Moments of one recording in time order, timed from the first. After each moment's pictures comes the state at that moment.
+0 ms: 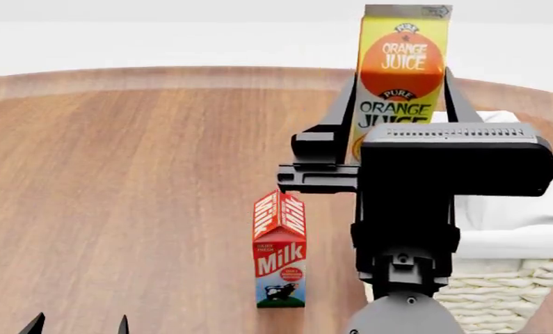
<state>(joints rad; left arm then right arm) -0.05 -0.29 0.36 -0.02 -0.29 0.07 -0.34 0.66 0.37 -0.38 -0.55 0.36 0.69 0.60</state>
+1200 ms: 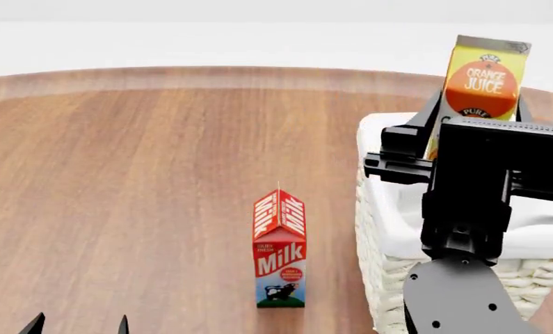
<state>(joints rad) -0.06 -0.30 0.38 -0.03 -0.30 0.08 -0.35 0.68 0.39 -0.31 -0.09 0.30 0.42 0.56</state>
